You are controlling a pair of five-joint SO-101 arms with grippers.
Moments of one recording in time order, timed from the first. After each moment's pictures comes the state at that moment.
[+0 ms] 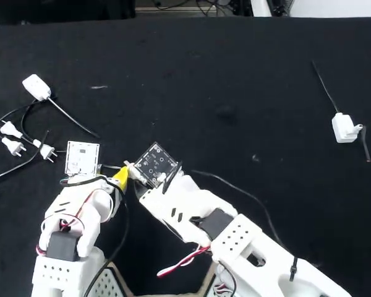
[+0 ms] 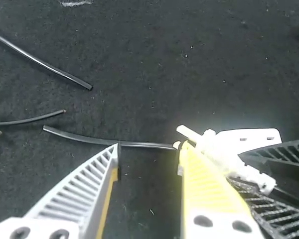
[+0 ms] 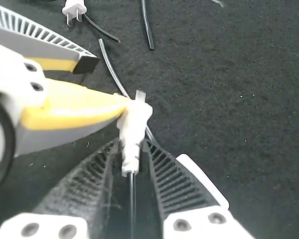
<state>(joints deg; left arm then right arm) 4.0 -102.2 90.3 54.6 0.0 -45.1 -51.9 80.0 17.9 5.2</state>
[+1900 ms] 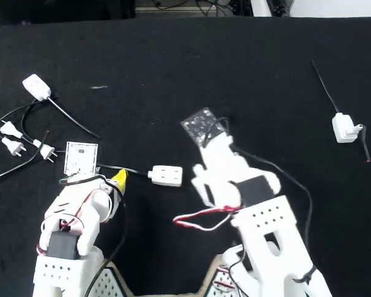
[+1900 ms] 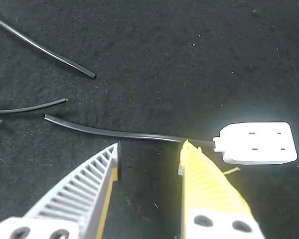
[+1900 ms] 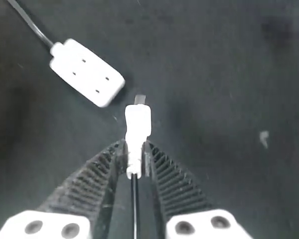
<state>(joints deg) 2.1 -102.1 91.9 54.6 -0.3 -18.1 -51.9 57.5 68.3 14.1</state>
